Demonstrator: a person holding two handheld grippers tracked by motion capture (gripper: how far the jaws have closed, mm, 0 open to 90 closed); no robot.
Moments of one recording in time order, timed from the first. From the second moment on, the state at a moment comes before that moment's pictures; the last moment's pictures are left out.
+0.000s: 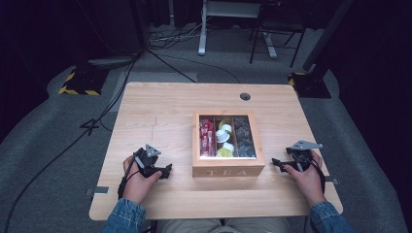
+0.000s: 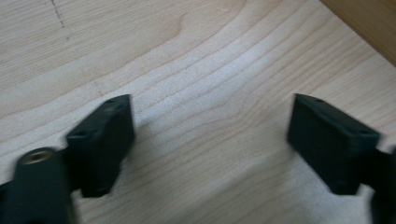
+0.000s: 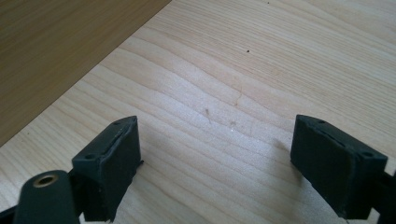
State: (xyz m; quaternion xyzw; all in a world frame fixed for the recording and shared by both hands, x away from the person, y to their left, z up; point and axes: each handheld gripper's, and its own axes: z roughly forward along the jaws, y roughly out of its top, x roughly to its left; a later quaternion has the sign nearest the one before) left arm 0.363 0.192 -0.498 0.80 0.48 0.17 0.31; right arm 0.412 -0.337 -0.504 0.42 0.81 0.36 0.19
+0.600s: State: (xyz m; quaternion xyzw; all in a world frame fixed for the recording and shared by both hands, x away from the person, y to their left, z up) left arm 0.348 0.190 -0.465 0.81 0.46 0.18 0.33; right arm 0.412 -0.337 -0.504 0.42 0.81 0.36 0.19
